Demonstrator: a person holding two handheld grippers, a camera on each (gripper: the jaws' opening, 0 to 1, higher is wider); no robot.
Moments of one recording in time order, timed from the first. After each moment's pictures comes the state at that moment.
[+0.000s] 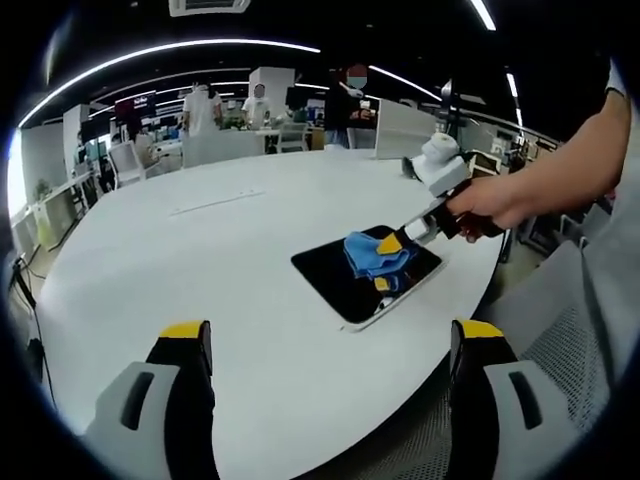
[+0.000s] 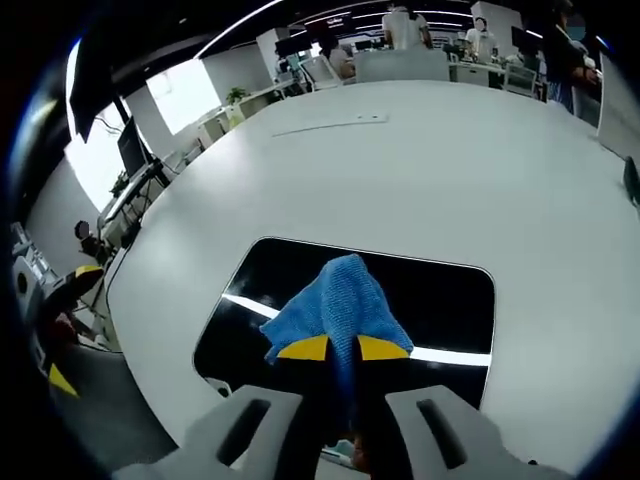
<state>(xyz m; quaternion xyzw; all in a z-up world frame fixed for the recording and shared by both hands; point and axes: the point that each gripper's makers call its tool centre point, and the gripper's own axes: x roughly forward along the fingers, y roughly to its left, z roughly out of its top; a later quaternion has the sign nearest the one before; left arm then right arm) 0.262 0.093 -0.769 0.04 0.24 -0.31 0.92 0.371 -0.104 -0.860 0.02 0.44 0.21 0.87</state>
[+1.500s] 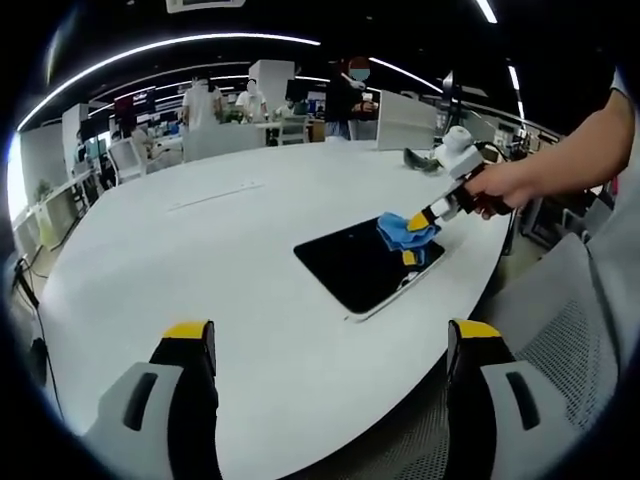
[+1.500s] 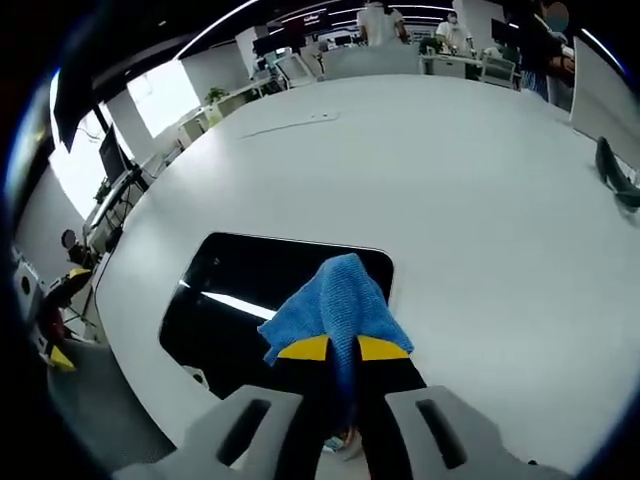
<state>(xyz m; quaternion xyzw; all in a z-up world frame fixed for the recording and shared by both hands) 0.262 0.097 -0.776 0.05 0.25 -0.31 0.91 0.371 -0.176 -0.862 0.02 0.45 0.18 0.87</state>
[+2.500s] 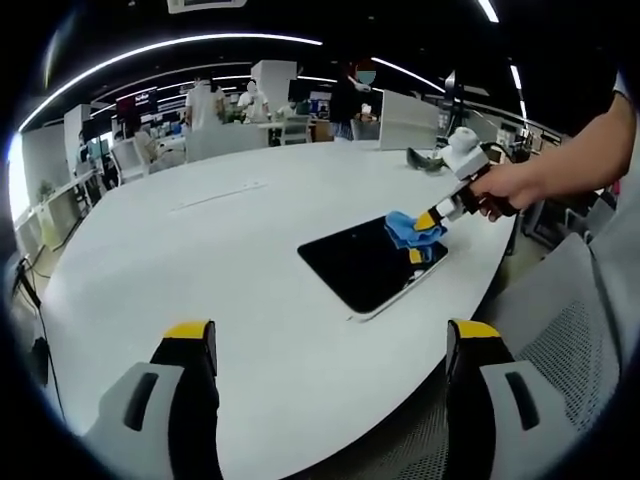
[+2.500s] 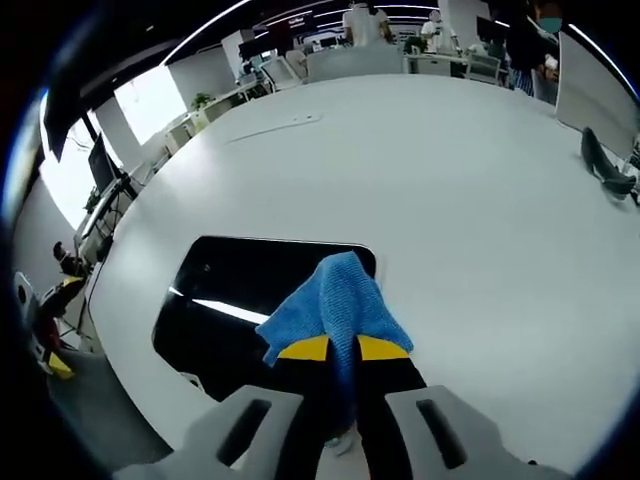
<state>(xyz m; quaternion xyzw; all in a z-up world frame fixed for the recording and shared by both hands) 0.264 0.099 -0.777 0.06 0.25 -0.30 0.92 0.363 -0.187 -0.863 0.04 0.45 0.14 0.88</state>
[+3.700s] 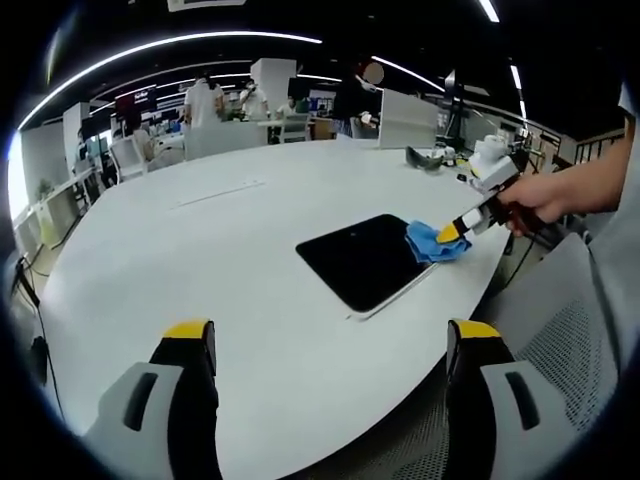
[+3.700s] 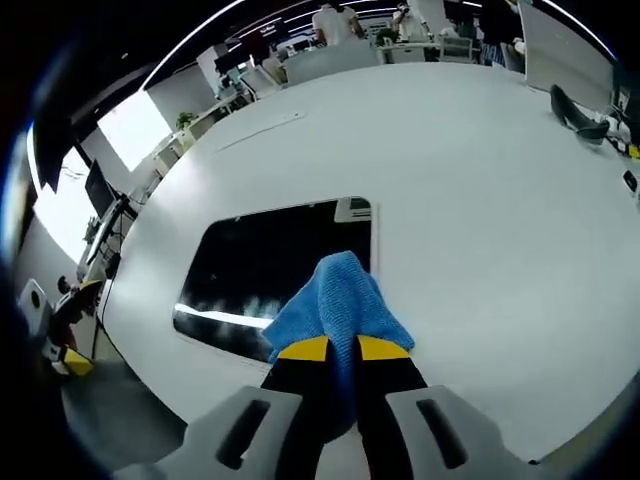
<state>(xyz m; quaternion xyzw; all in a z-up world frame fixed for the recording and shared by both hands) 0.262 0.100 -0.777 0.06 0.26 -0.30 0.92 0.310 -0.186 -0.863 0.09 0.46 0.11 0.88</state>
